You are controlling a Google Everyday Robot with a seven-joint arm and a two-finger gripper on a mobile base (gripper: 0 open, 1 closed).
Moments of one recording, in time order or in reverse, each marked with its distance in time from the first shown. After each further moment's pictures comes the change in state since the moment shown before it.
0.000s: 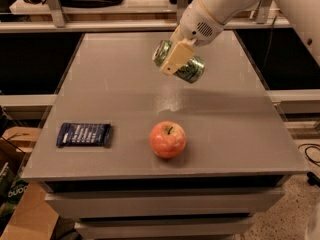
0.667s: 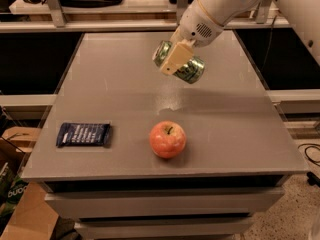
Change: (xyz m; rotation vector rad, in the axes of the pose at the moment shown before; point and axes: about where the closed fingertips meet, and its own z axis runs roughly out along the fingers) arm 0.000 -0.001 0.003 0.015 -0.002 0.017
